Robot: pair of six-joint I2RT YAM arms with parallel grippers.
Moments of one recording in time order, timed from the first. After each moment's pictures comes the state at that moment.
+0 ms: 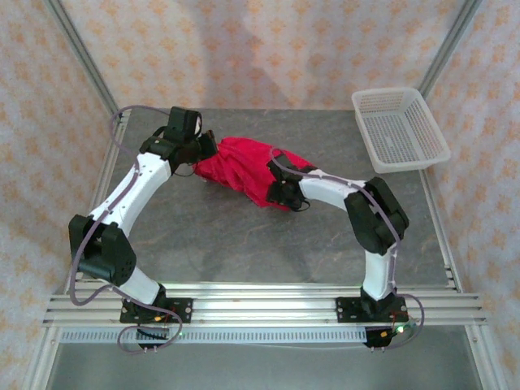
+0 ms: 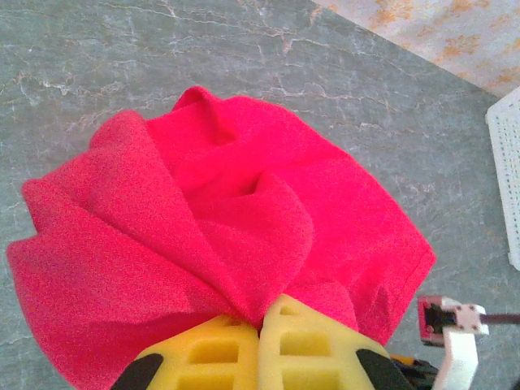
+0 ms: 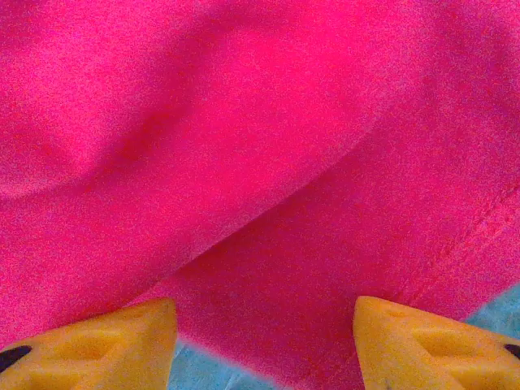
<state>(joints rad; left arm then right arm) -0.23 1.56 1.41 -0.64 0.10 -0.59 0.62 1.93 1.27 -0.54 0.03 0.80</state>
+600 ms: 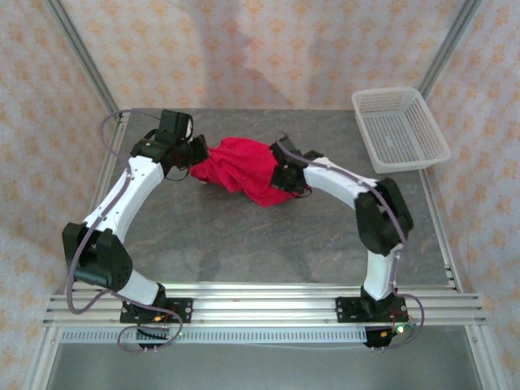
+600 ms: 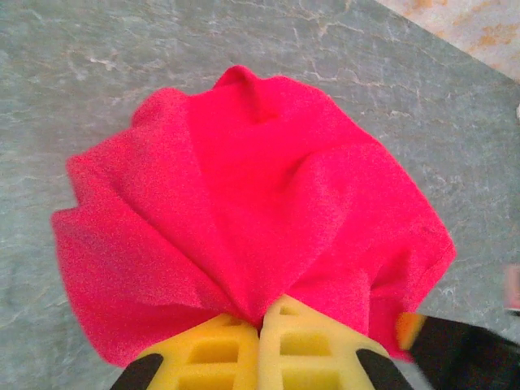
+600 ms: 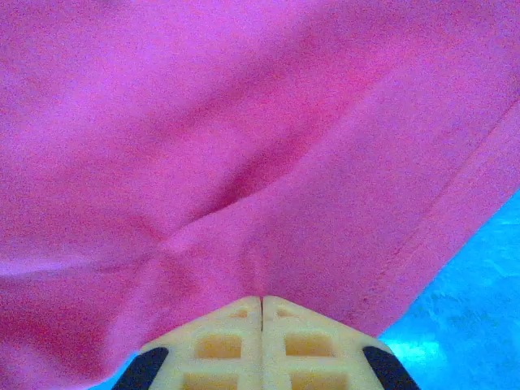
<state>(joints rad) -0.18 1.49 1.39 -0.73 0.10 -0.58 0.59 1.85 1.44 -0.69 0.06 0.79</state>
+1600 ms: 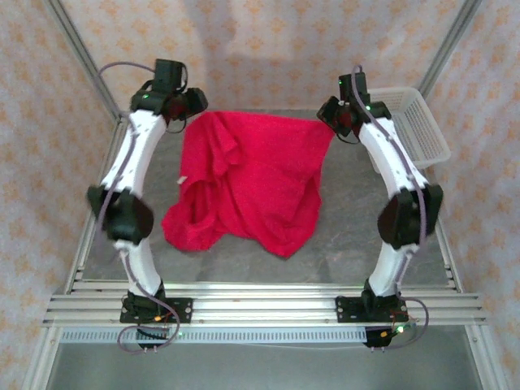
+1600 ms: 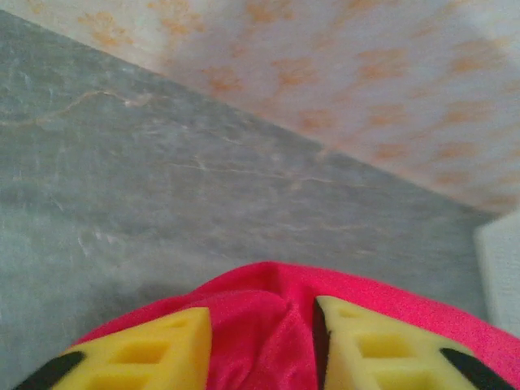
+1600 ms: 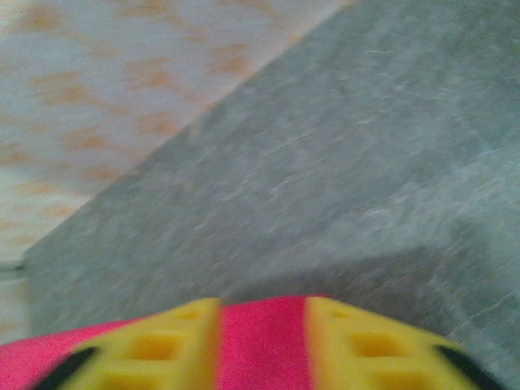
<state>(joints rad) -0.10 1.99 2.13 -0.90 0.05 -0.54 0.20 1.91 1.92 -0.81 -0.06 0.77</state>
